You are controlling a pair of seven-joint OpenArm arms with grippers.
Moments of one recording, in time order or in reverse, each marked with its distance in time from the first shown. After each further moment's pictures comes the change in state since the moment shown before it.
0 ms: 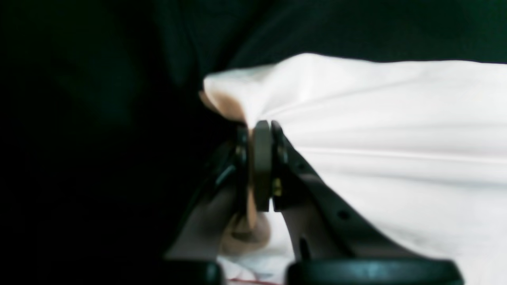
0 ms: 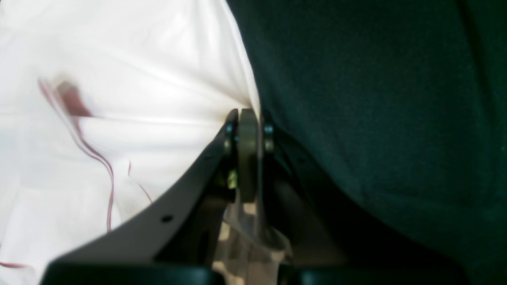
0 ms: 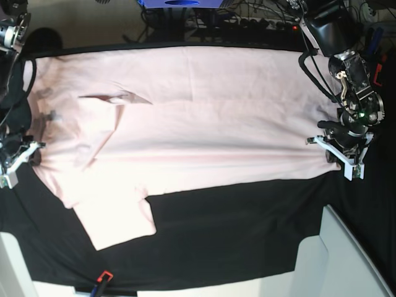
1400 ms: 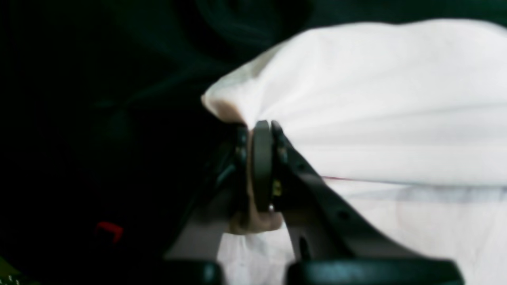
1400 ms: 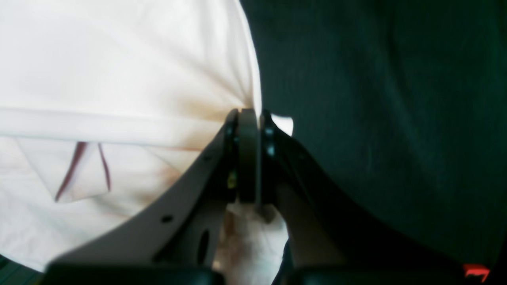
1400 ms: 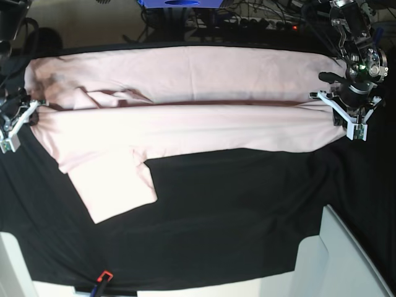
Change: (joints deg) left arm 17.7 0.8 0.1 15.8 0.0 -0.2 -0.3; right arm -17.0 -3.4 5.4 22.0 0.5 0.0 -14.7
